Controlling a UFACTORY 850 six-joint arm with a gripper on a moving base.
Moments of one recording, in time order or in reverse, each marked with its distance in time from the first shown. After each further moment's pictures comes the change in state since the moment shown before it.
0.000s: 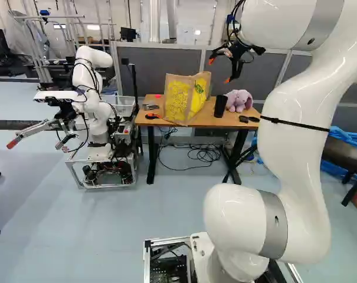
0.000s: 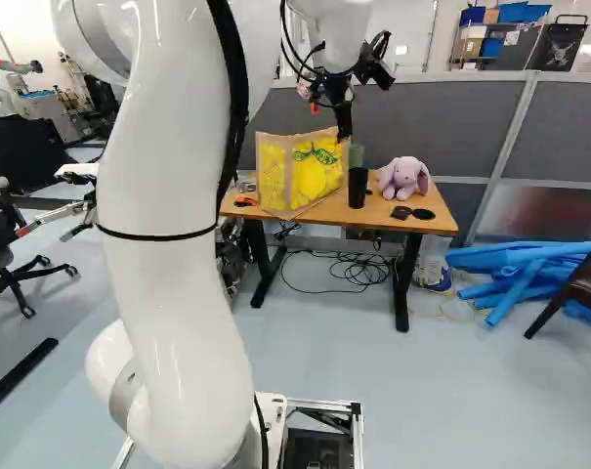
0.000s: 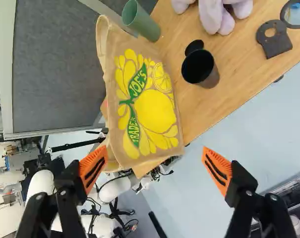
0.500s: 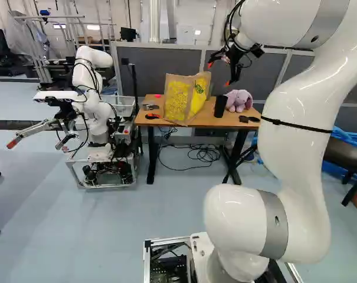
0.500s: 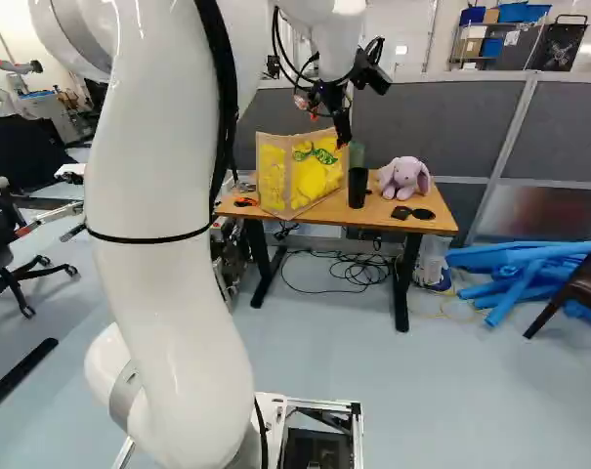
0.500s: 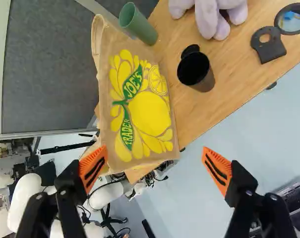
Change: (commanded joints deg) arm 1.4 2.3 5.6 -2.0 6.0 -1.0
